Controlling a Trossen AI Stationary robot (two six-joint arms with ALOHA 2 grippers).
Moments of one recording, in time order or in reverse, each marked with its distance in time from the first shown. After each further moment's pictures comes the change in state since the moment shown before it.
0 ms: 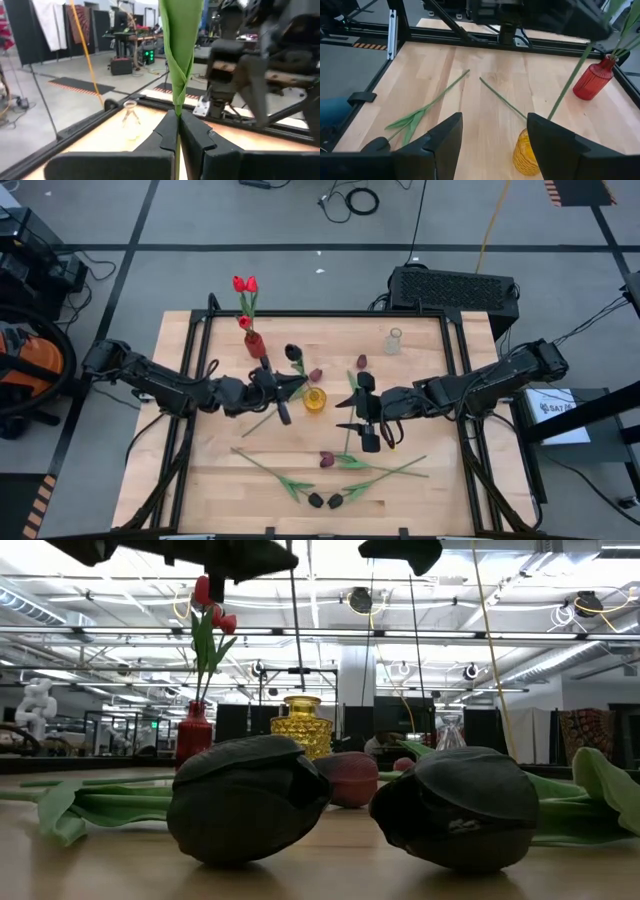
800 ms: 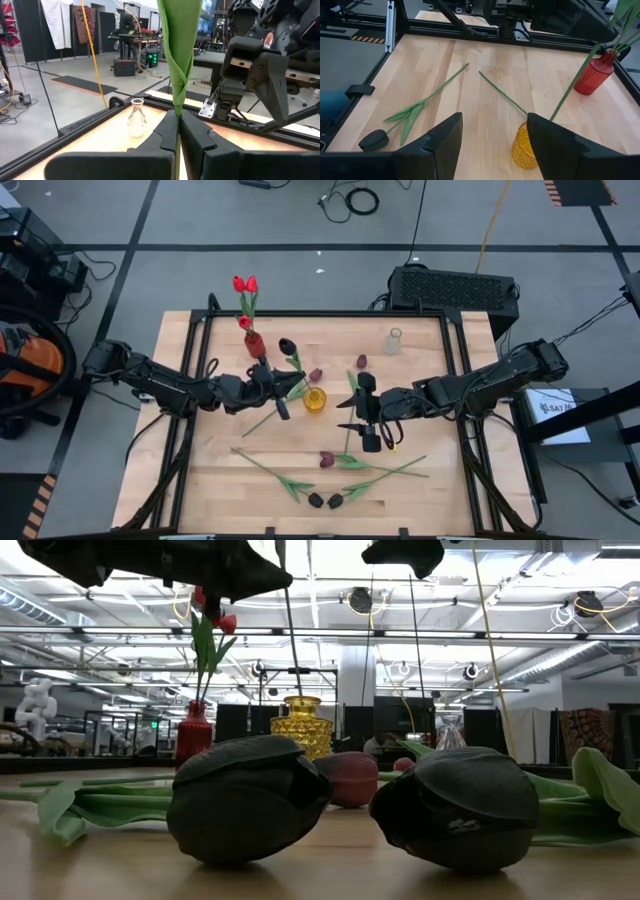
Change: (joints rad) left arm 0.043 0.008 -0.087 0.121 0.023 -0.023; right arm 0.000 0.000 0.000 -0.030 0.001 -0.003
